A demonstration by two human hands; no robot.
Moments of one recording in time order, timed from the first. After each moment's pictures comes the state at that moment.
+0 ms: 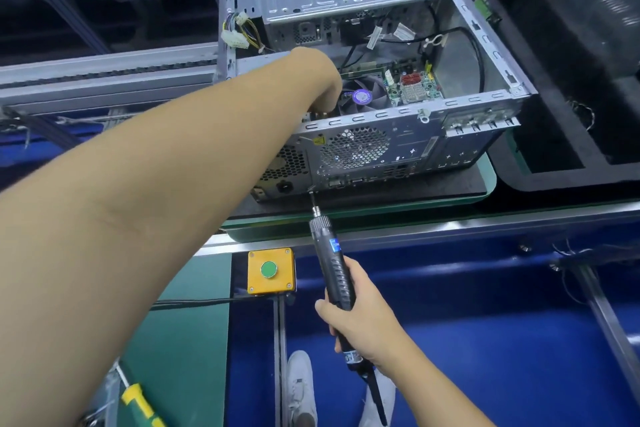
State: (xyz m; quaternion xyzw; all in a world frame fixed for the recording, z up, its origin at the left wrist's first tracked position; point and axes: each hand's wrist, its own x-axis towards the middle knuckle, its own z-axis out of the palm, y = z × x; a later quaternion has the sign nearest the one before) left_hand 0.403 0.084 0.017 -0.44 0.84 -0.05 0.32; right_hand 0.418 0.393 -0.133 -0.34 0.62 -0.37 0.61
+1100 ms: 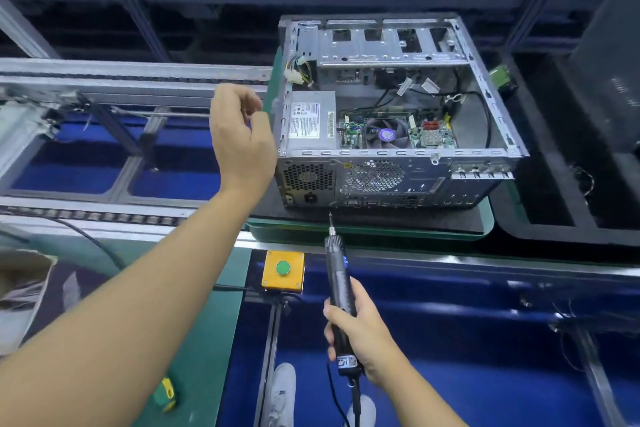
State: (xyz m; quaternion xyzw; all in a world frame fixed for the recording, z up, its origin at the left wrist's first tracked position) left_hand 0.554 0.185 0.020 -0.50 0.62 0.17 -0.57; right_hand 0.420 0.407 -0.124 -0.26 0.54 -0.41 0.69
